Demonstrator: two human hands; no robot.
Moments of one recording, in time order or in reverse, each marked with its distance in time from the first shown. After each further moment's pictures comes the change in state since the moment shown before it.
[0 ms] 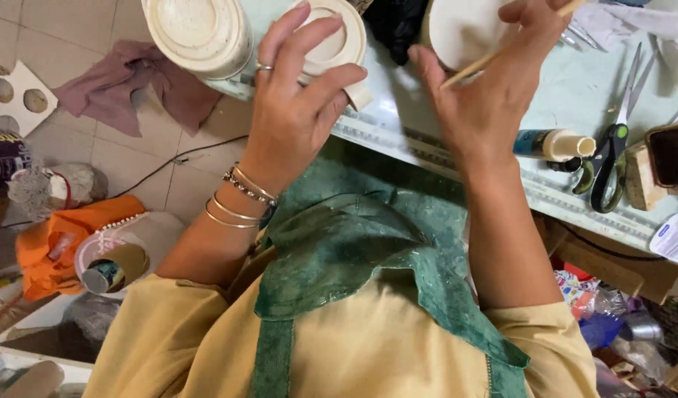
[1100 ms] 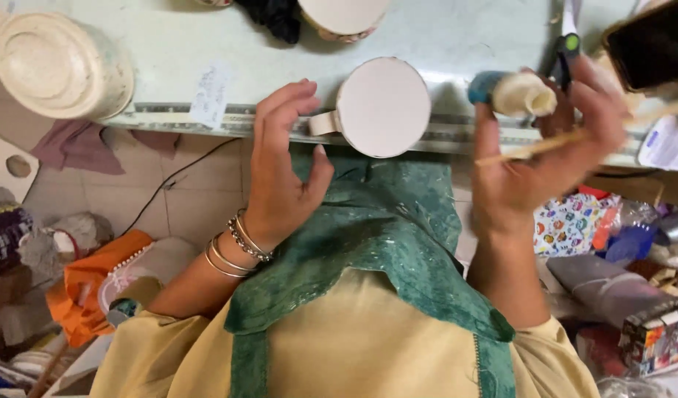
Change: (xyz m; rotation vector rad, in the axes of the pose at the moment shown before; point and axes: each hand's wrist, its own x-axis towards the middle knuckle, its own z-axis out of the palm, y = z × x) left_hand -0.015 0.062 0.056 -0.390 -0.155 -0.227; right_hand -0.086 0.029 -0.079 0.134 0.361 0.094
